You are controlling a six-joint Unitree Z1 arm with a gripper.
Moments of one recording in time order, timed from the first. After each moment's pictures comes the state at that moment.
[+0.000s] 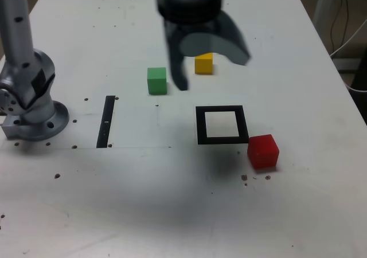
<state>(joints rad) -0.25 1.82 -1.61 1.37 0.12 -0.34</state>
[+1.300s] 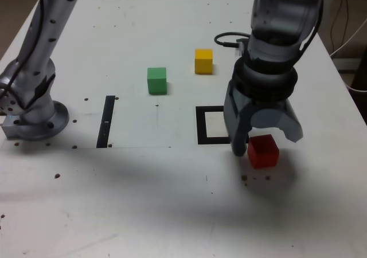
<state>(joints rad) -0.26 2.20 -1.79 1.25 0.00 -0.35</state>
